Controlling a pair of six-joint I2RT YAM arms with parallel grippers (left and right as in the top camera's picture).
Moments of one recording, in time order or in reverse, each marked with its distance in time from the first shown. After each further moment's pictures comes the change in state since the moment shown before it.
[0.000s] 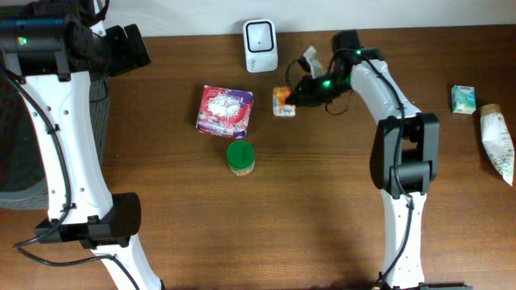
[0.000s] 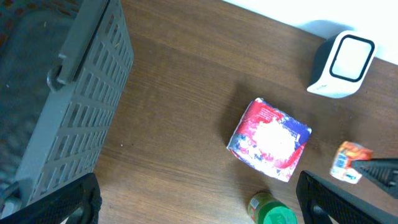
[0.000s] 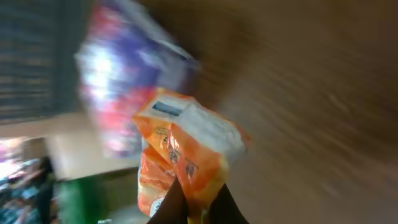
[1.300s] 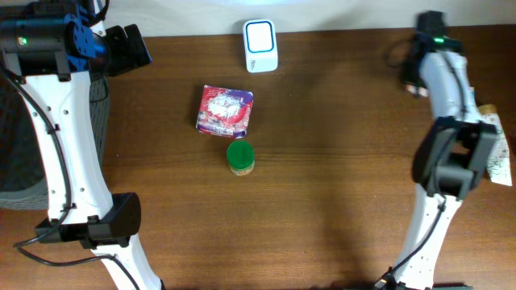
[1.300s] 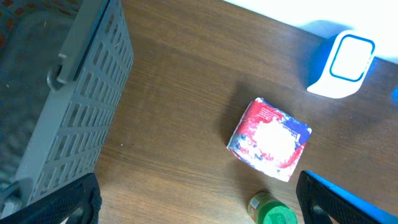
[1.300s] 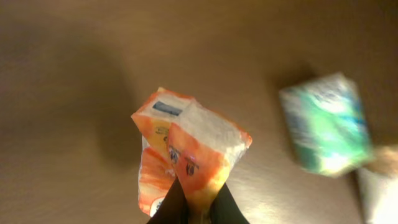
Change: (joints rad) left arm 0.000 0.000 0.000 0.000 0.000 0.000; right arm -0.338 -0.019 0.116 0.040 1.137 0.244
